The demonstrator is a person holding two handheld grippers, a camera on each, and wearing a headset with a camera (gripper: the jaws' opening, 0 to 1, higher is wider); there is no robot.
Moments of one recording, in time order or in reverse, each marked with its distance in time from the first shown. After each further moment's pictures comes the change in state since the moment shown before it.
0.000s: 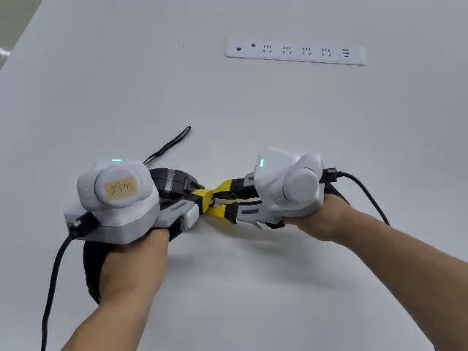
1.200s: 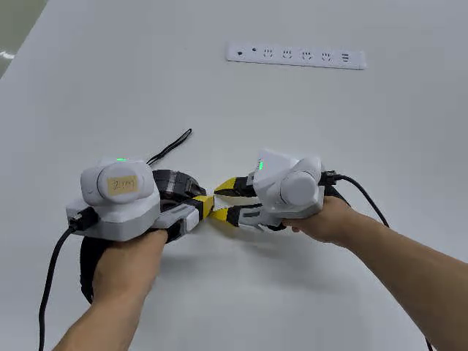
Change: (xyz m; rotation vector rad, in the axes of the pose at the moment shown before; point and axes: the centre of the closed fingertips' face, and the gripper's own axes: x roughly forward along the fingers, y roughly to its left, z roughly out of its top) left arm -0.002 -0.002 -0.007 0.023 0.059 -0.025; right arm -0.005 -0.007 -0.005 -0.015 0.039 -0.040
